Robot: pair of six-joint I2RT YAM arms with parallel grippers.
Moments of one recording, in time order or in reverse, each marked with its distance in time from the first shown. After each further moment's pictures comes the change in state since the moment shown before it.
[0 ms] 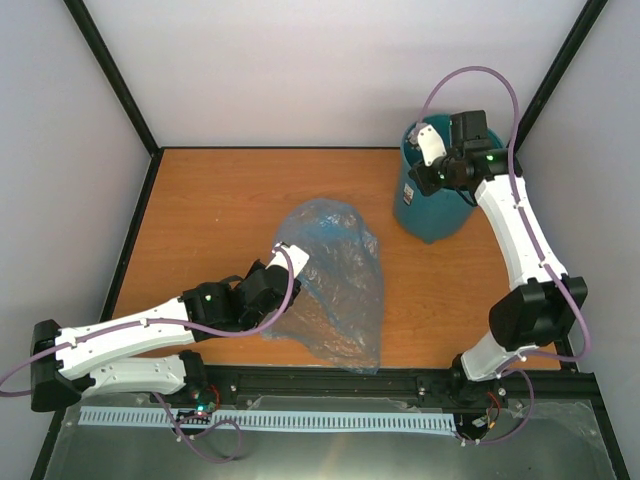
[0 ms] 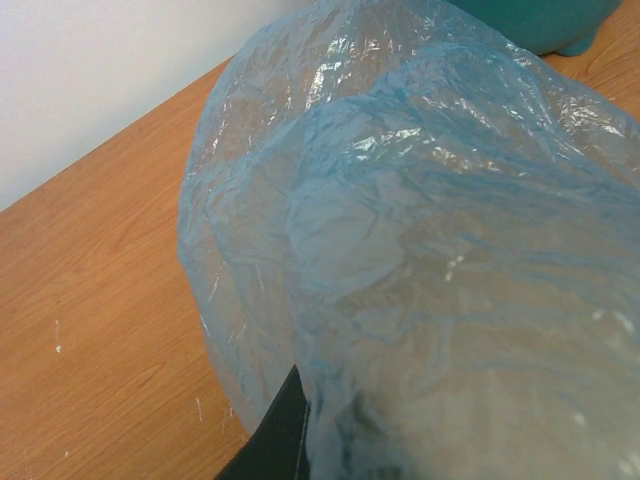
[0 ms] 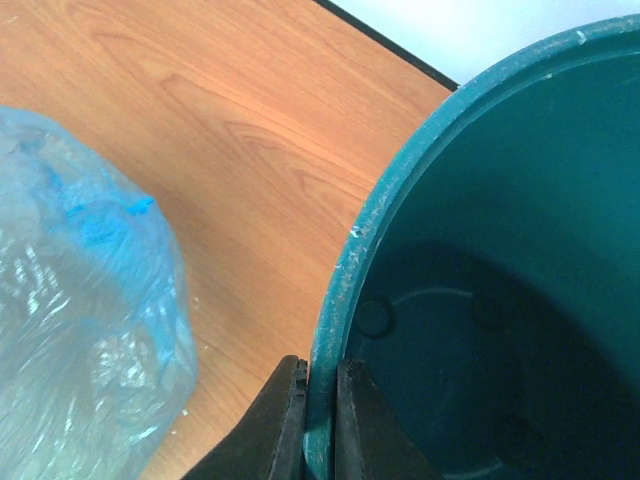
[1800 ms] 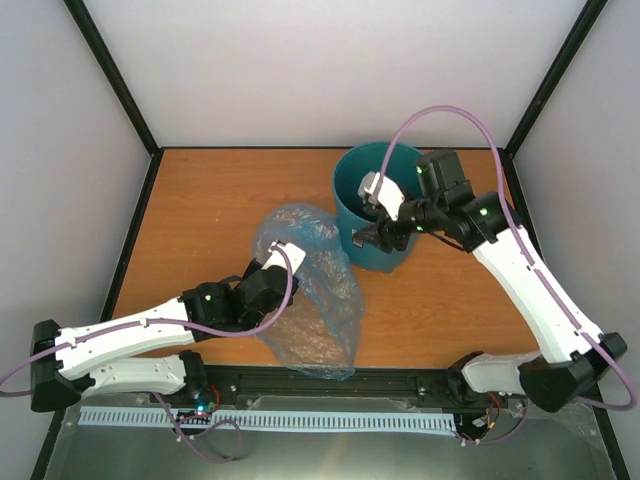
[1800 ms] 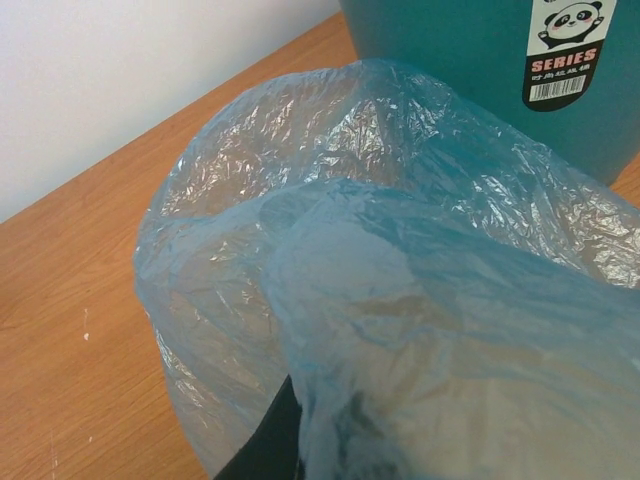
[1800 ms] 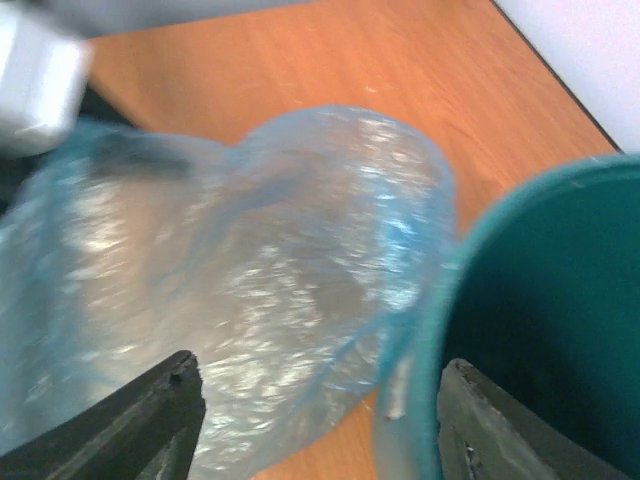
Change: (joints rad) left arm 0.000 -0.001 0.000 -0.007 -0.061 -0.026; right arm 0.367 -0.309 -0.184 -0.045 -0.171 -0.071
